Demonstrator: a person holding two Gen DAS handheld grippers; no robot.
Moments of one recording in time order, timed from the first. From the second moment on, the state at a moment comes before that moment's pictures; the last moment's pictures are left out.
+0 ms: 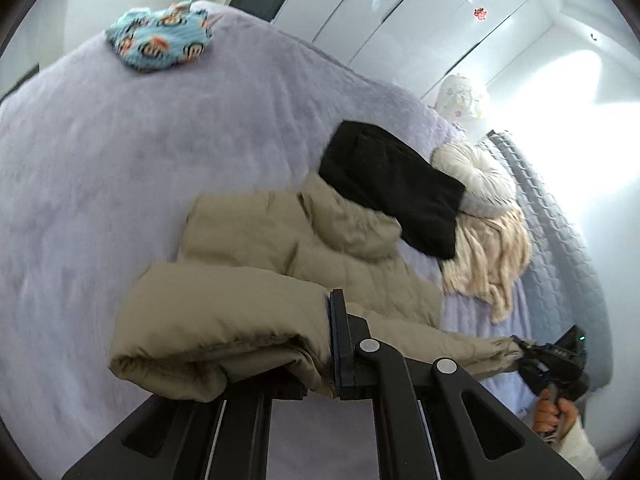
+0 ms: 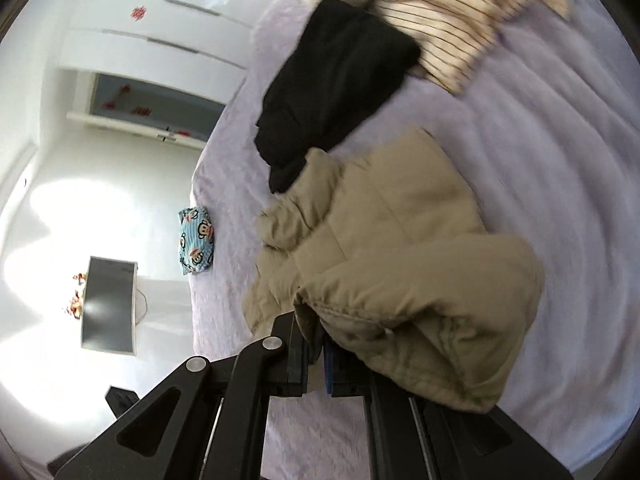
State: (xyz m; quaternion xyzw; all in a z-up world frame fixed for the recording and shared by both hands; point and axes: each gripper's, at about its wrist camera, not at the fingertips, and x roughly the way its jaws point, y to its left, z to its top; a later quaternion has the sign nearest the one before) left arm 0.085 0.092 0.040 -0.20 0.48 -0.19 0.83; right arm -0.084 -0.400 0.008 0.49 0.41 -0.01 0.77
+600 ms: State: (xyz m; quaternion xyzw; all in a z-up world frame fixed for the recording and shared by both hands) left arm 0.242 0.037 -0.092 -0.11 0.53 -0.11 0.83; right arm 0.097 -0.433 -0.115 0.44 0.50 -0.02 0.75
